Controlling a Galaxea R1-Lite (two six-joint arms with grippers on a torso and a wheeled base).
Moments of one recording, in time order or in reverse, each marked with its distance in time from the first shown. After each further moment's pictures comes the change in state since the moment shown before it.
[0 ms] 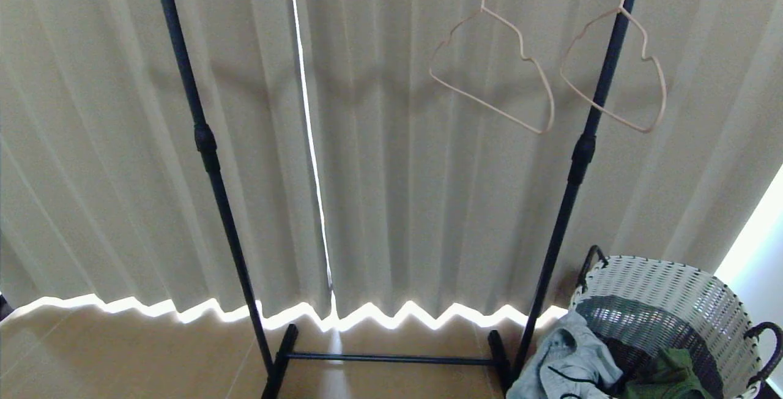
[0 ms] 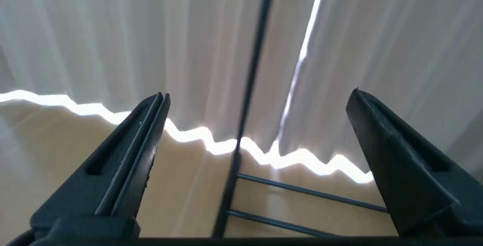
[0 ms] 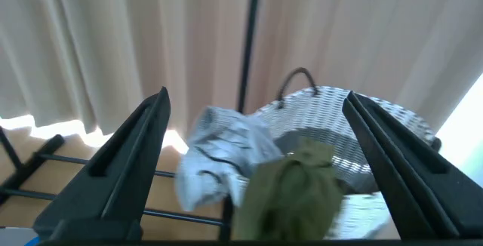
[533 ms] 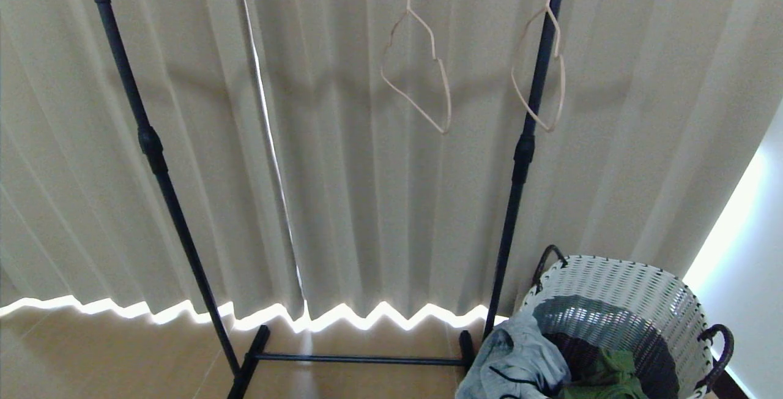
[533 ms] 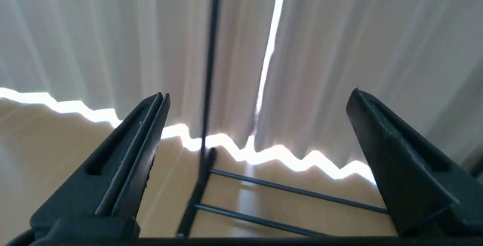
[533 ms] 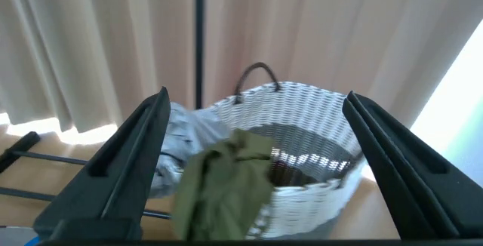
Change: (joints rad) left arm 0.001 0.000 0.000 0.001 0.000 0.000; right arm 0.001 0.000 0.000 0.001 0.005 0.001
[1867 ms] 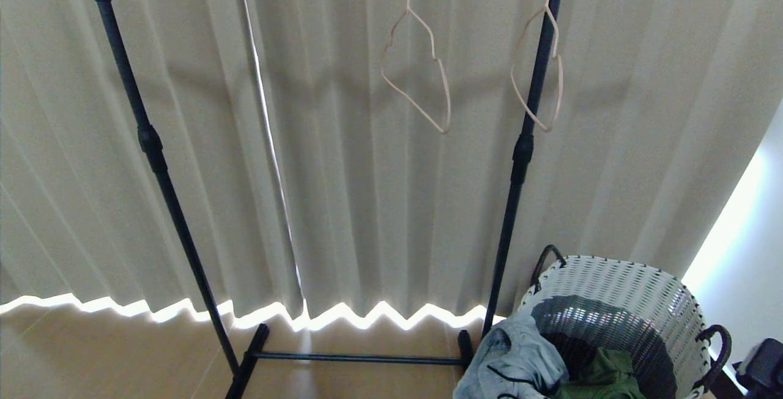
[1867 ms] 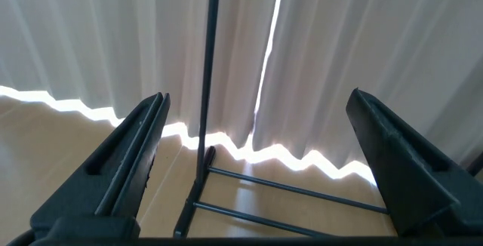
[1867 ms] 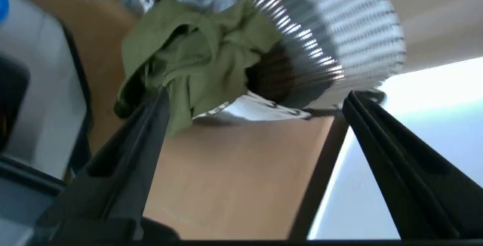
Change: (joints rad) left arm -0.001 0.000 0.000 0.000 0.001 -0.001; right arm 0.063 0.981 -0.250 0.080 -0.057 -0.541
